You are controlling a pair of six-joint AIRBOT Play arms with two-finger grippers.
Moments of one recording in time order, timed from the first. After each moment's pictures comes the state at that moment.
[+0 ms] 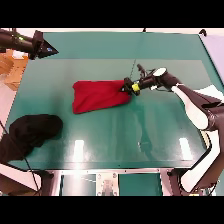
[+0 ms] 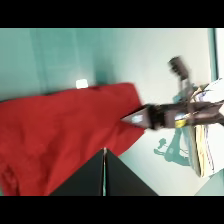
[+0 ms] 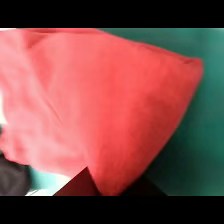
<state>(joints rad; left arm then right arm) 0.20 -1.74 2.00 0.68 -1.48 -1.44 0.14 -1.91 1.55 -0.58 1.09 1.42</state>
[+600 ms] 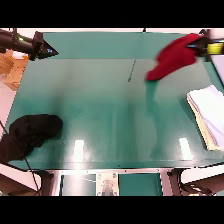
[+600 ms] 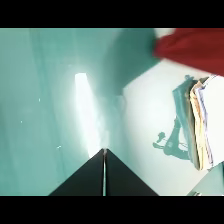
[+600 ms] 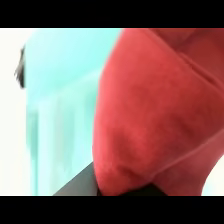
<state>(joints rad) 0.20 -1.74 2.00 0.68 -1.51 -1.44 -0.53 -1.65 1.88 -0.64 1.36 1.55</state>
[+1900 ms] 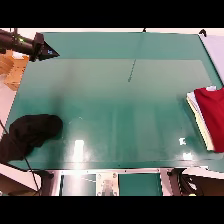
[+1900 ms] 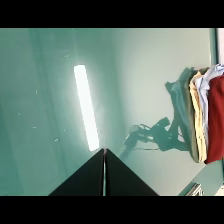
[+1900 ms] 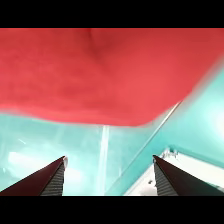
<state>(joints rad) 0.20 -1.74 2.00 0.68 -1.54 -1.43 -1.09 -1.41 1.37 -1.50 1.73 1.74</state>
